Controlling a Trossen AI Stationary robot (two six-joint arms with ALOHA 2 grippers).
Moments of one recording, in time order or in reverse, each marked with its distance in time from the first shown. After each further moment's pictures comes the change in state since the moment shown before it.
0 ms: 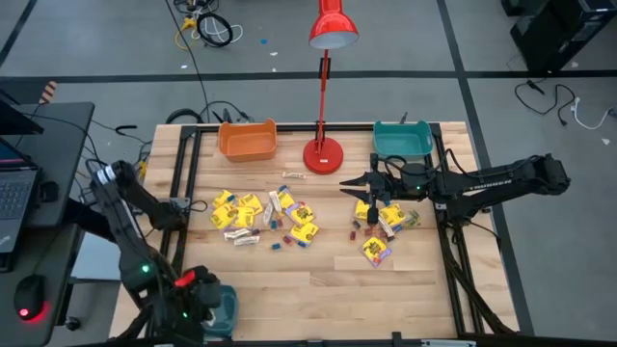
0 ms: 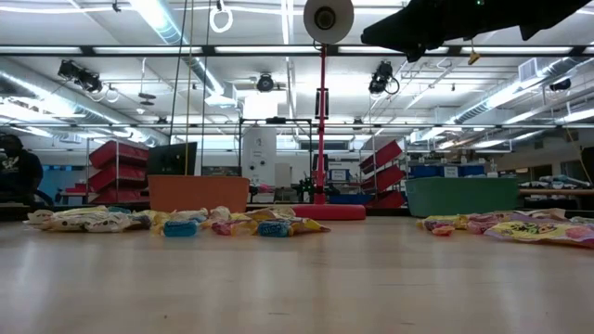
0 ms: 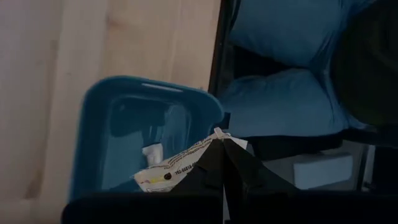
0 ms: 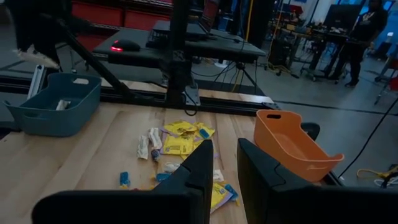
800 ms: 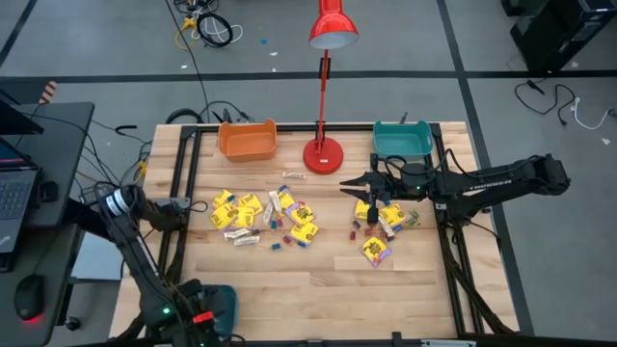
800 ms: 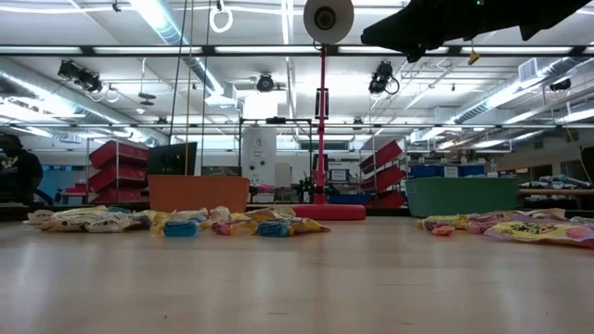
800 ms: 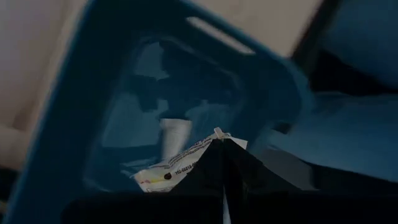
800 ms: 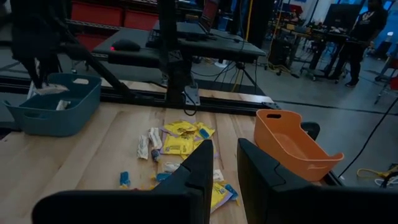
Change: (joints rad) left arm -0.050 0.242 0.000 -0.085 0.016 -0.359; right arm 0.000 0.000 0.000 -0.001 0.000 0.001
